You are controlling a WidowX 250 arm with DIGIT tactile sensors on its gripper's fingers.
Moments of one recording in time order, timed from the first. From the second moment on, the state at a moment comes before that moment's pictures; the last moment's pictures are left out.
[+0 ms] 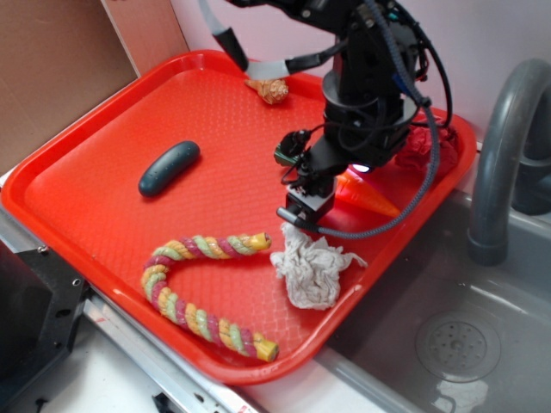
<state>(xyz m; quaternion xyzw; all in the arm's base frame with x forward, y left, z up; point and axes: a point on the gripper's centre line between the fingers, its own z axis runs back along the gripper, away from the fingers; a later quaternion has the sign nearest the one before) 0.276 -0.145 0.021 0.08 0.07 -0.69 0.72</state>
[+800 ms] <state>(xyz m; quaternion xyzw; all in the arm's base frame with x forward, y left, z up) 0.267 -0.084 0.095 0.13 0.04 -0.45 0.88</state>
